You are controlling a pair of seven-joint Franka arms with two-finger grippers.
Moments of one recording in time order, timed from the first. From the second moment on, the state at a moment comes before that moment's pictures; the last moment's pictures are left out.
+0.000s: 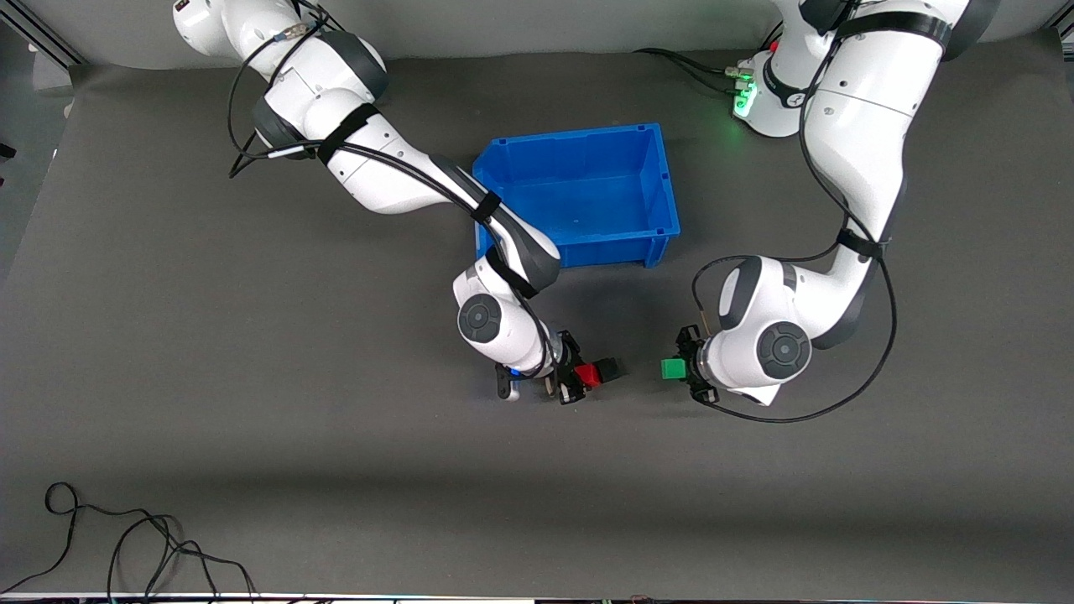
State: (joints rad) left arm -0.26 0.70 -0.14 -1.60 -0.15 2.21 -2.11; right arm 0.57 1.18 0.19 -1.00 0.22 2.48 1.95
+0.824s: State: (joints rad) left arm -0.33 0.77 -0.14 -1.59 -0.16 2.31 -2.21; right arm 0.57 1.18 0.19 -1.00 0.22 2.48 1.95
